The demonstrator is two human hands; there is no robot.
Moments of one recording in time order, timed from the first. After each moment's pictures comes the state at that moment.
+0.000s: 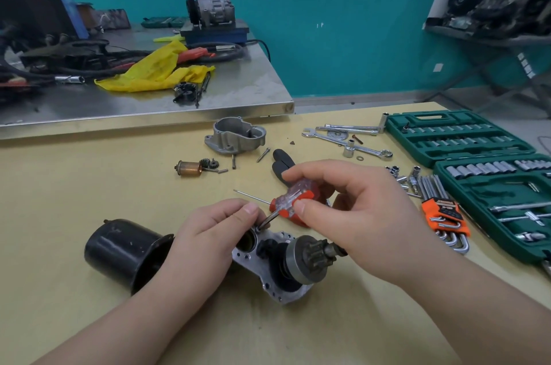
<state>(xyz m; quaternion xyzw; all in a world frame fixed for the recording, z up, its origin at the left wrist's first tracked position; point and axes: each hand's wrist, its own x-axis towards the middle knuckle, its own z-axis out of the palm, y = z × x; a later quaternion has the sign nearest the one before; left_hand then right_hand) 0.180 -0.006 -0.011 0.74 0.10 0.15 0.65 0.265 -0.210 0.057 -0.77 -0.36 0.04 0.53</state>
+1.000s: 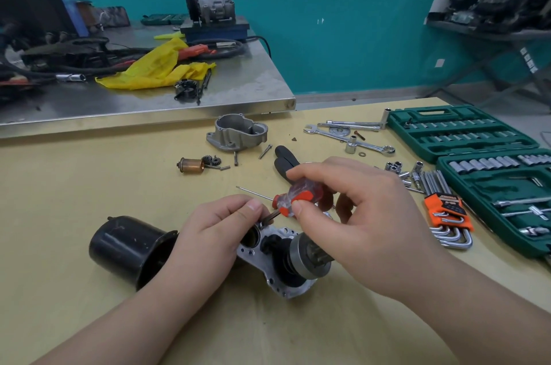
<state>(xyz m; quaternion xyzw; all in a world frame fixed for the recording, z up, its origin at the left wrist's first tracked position) 0.181 -0.008 -0.012 0.72 0.09 0.15 0.67 0.258 -0.208 0.046 -0.78 -0.42 -0.08 0.45</state>
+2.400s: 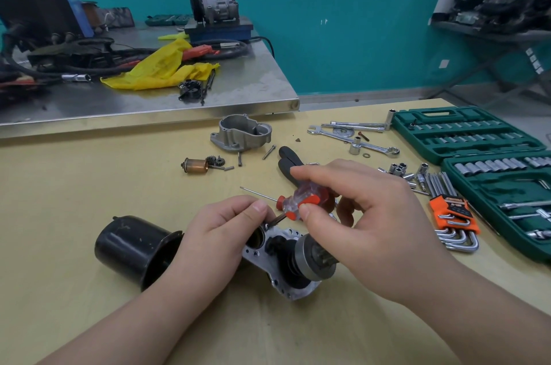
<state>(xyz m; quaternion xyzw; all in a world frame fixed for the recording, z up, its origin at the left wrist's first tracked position) 0.182 -0.006 -0.016 0.74 0.09 0.16 0.65 0.259 -0.207 0.039 -0.76 -0.42 -0.08 0.48</state>
